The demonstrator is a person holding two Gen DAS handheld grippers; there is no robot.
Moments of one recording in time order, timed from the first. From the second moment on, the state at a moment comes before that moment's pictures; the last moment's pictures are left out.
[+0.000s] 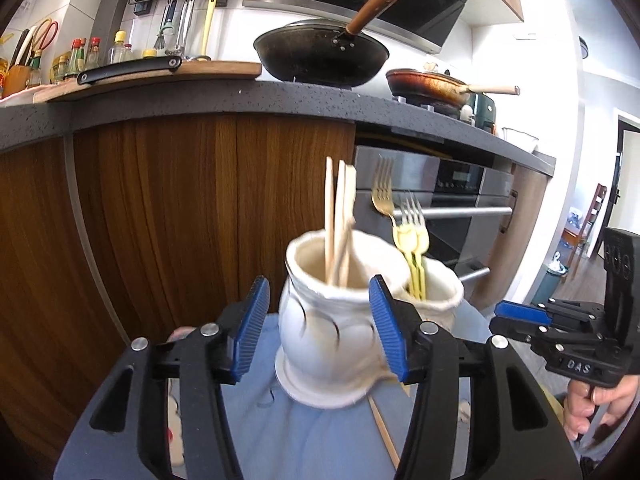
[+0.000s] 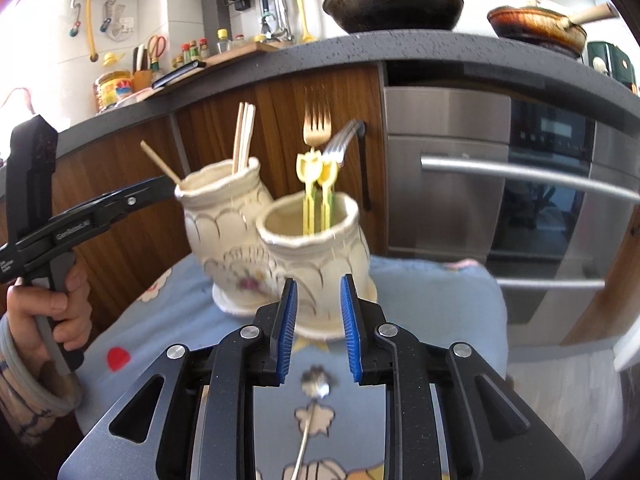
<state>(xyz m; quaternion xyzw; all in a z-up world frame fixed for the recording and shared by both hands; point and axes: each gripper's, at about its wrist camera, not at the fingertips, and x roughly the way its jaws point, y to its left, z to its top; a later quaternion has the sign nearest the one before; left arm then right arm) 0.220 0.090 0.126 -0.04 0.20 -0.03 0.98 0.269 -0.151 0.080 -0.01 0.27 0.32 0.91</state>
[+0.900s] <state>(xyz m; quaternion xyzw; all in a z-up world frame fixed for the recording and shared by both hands) 0.184 0.042 0.046 -0.04 0.33 -0.05 0.94 0.227 -0.156 0.031 -0.05 0.34 0.31 0.89</state>
